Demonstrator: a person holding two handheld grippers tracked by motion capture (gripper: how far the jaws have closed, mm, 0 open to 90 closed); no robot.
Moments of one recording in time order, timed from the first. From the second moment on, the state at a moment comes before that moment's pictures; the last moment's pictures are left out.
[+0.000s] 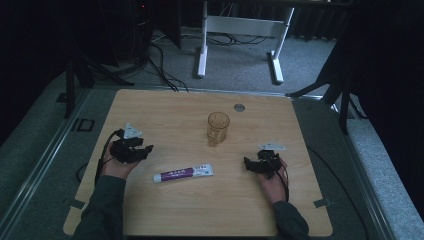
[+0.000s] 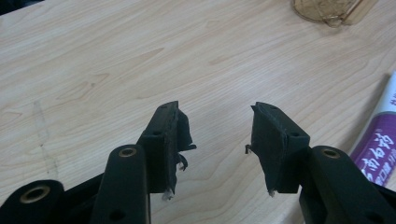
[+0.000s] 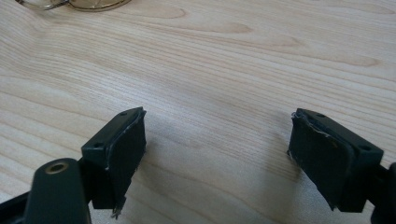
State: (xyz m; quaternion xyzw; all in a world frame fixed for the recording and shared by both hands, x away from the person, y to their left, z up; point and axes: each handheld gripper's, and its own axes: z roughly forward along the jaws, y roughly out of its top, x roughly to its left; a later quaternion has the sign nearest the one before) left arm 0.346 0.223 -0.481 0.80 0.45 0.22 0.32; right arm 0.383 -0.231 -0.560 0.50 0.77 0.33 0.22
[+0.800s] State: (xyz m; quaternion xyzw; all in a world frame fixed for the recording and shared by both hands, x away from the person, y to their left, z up) left arm 0.341 0.202 -0.473 0.82 0.42 0.21 0.32; right arm 0.383 -0.231 -0.560 0.50 0.77 0.33 0.22
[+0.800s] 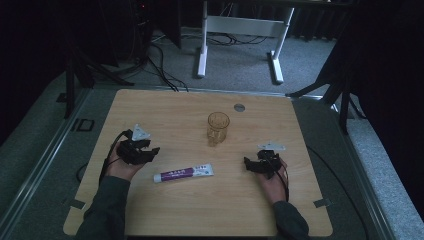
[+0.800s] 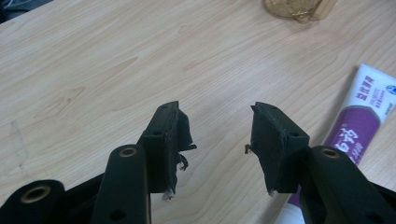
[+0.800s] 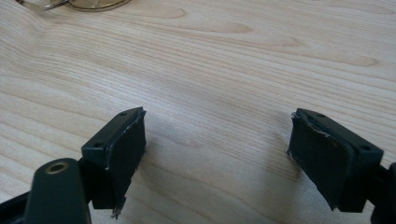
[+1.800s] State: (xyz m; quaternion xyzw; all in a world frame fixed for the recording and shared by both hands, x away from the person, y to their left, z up) left arm 0.340 0.178 -0.470 0.85 0.38 0.20 0.31; right arm 0.383 -0.231 -0.560 0.50 0.77 0.33 0.22
